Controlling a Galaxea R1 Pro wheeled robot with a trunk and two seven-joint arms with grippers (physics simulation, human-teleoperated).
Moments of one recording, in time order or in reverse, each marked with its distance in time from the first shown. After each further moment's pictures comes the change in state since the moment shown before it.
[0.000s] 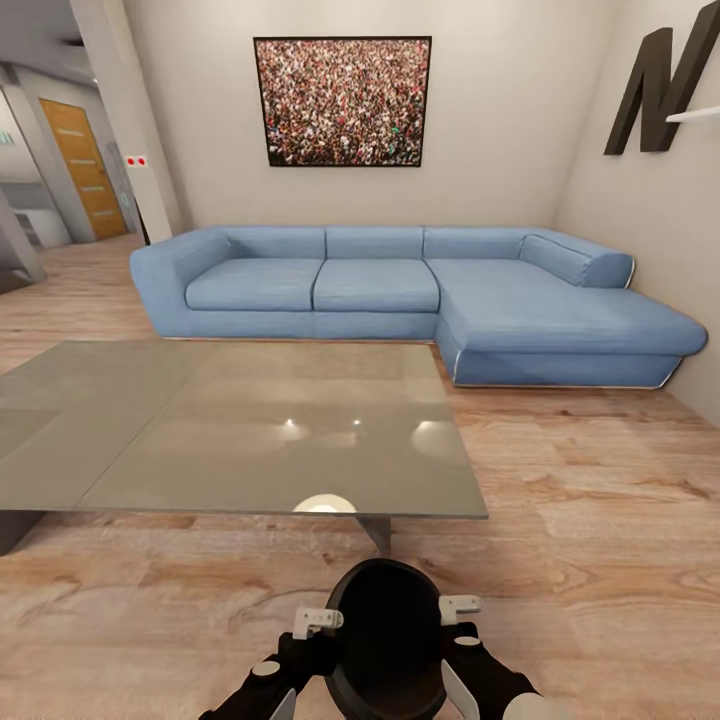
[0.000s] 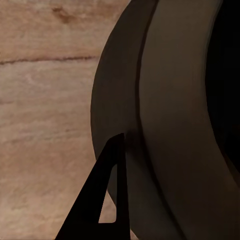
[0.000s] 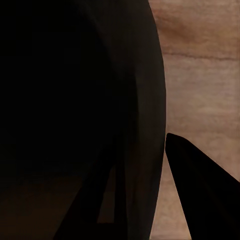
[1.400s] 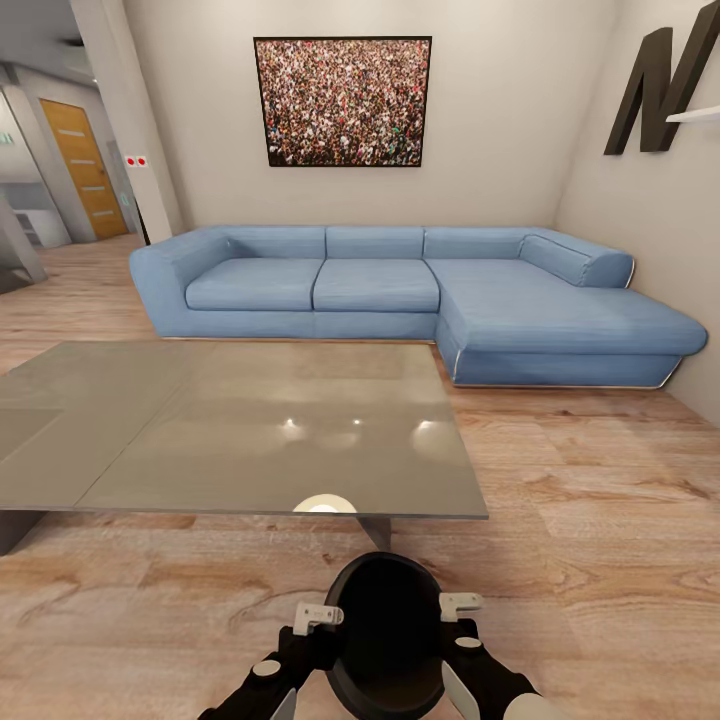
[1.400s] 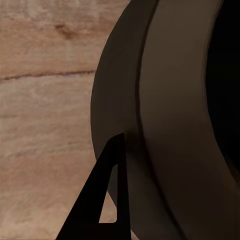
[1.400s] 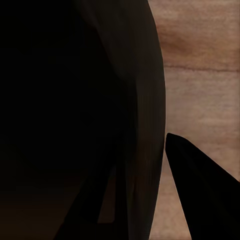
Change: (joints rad) left arm 0.000 0.002 -0.010 -0.008 -0.012 -0.036 0.008; right arm 0.000 -0.002 0.016 0.005 -0.023 -0.055 -0.002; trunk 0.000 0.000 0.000
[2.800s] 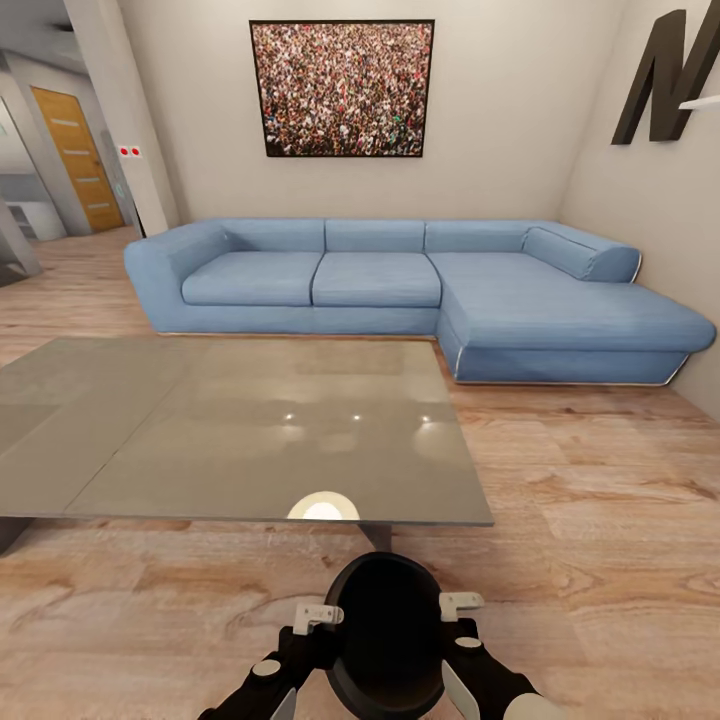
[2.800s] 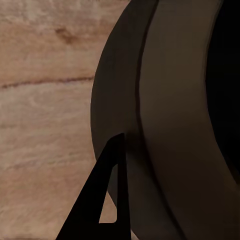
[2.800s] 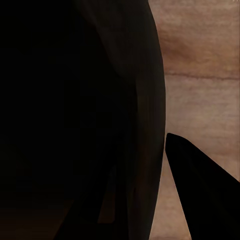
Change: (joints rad) left arm 0.000 0.000 0.000 -0.003 -0.003 -0.002 0.001; right arm 0.000 0.000 -0.001 -0.002 0.002 -0.003 0.001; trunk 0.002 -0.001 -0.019
